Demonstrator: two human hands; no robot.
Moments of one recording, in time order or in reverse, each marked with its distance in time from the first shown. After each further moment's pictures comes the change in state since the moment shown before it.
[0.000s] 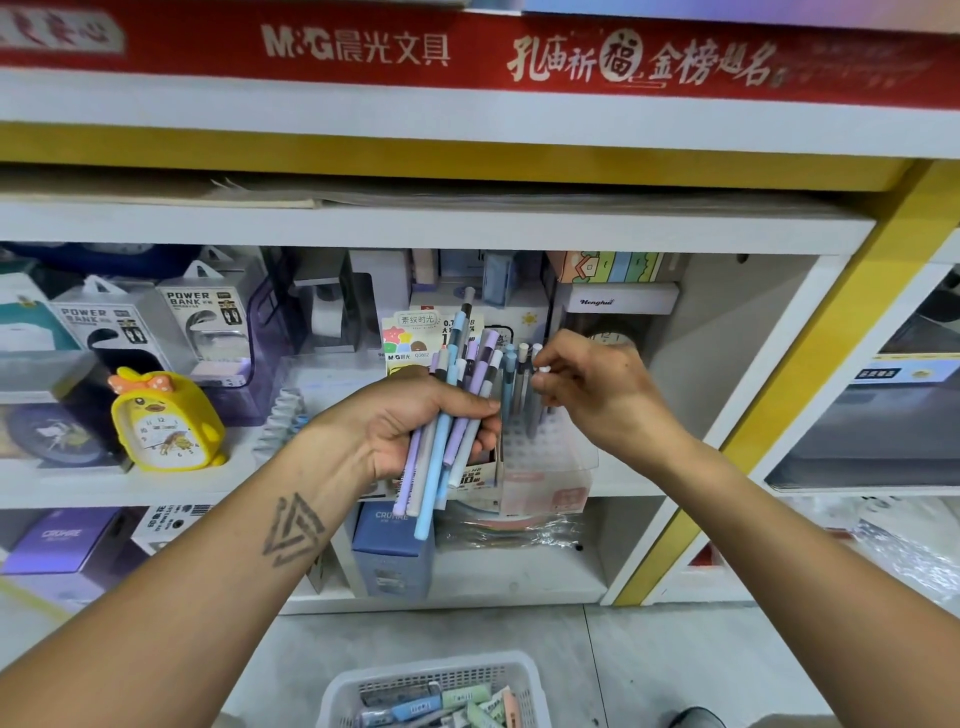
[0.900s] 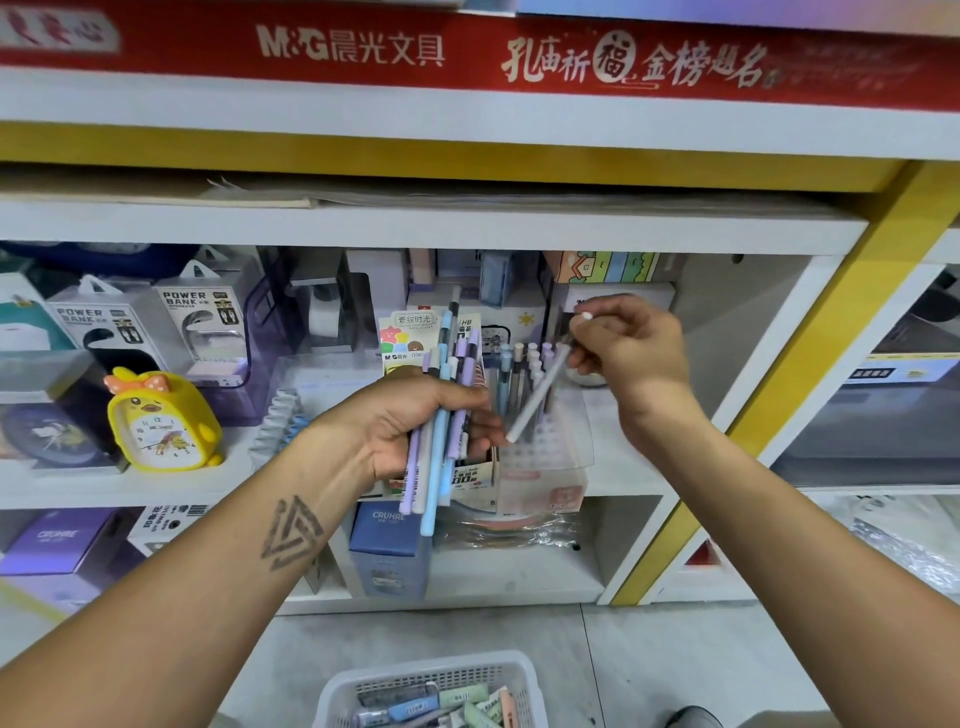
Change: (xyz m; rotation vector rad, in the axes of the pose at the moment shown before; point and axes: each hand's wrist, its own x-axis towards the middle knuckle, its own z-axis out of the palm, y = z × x) left_hand 0.001 -0.002 0.002 -0.103 0.013 0.028; right_hand 0.013 -0.024 -0.019 0.695 0.372 0.391
